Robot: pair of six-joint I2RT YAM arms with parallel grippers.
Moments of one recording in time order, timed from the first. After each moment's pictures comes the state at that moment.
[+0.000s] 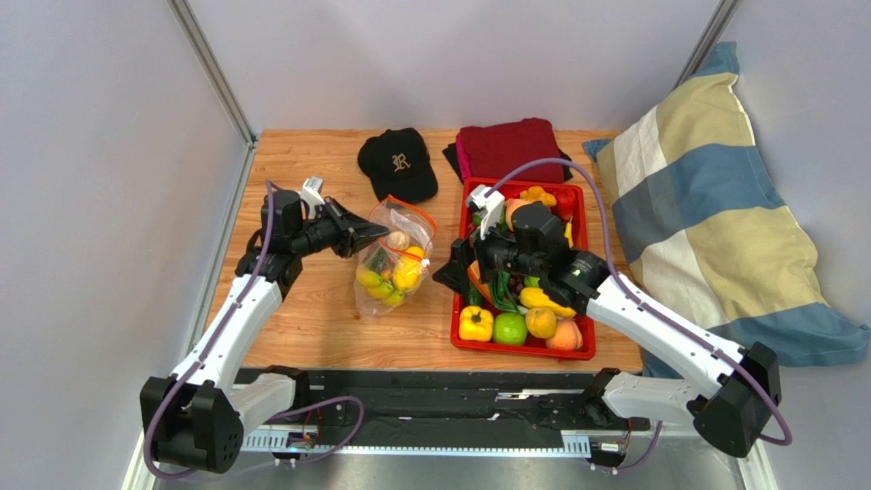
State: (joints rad) left arm -0.15 1.06 0.80 -0.17 0.67 -1.15; right arm 0.78 1.14 0.99 -0.24 -0.33 0.22
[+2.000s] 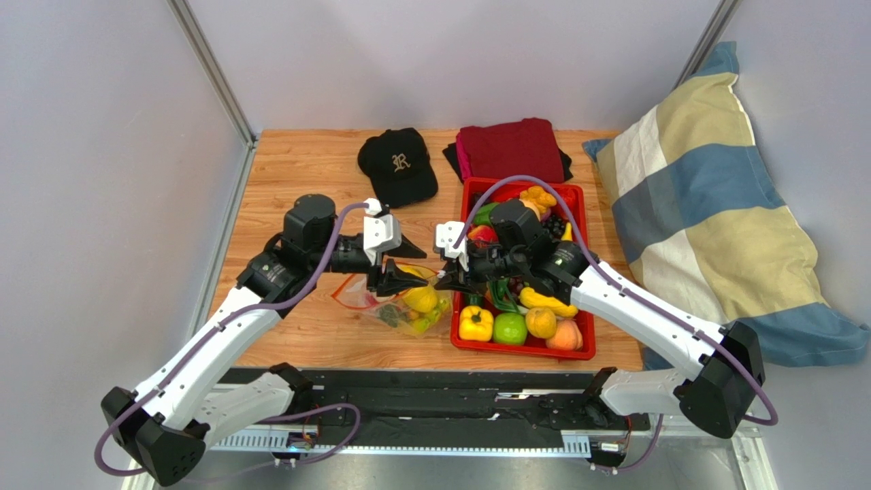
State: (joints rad) left arm -0.58 0.96 0.99 -0.36 0.88 0.30; right arm 0.81 1.25 1.06 -0.36 -0.64 -0.44
